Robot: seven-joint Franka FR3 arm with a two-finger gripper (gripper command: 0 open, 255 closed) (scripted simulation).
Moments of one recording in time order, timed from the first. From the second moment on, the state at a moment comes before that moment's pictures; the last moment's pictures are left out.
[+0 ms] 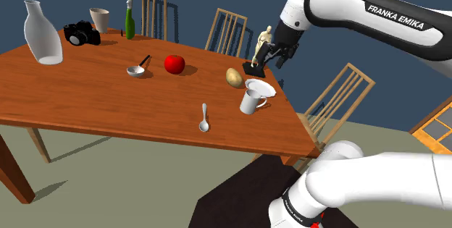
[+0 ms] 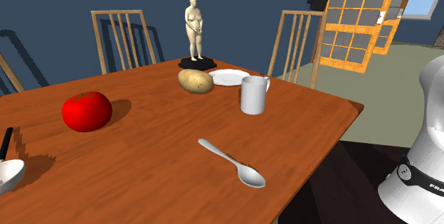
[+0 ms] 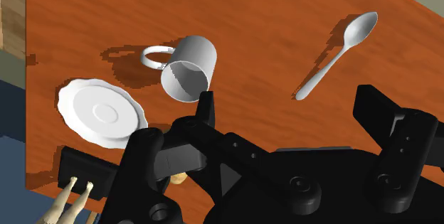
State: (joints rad) arm 0.01 -0.77 0.03 -2.28 -0.10 1.66 0.17
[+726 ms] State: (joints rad) arm -0.01 -0.55 0.05 -2.35 0.02 1.87 0.35
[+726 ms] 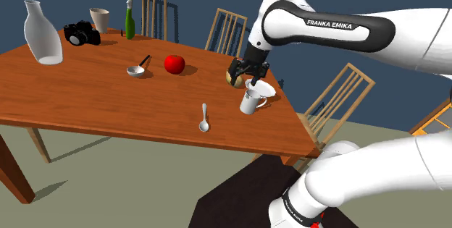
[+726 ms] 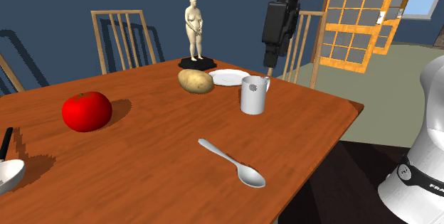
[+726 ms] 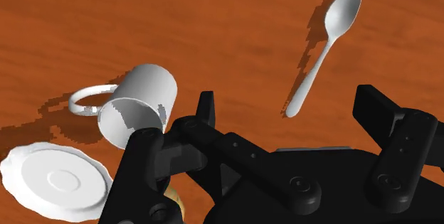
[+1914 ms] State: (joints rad) arm 0.01 -0.04 0.07 -2.31 0.27 2.25 0.53
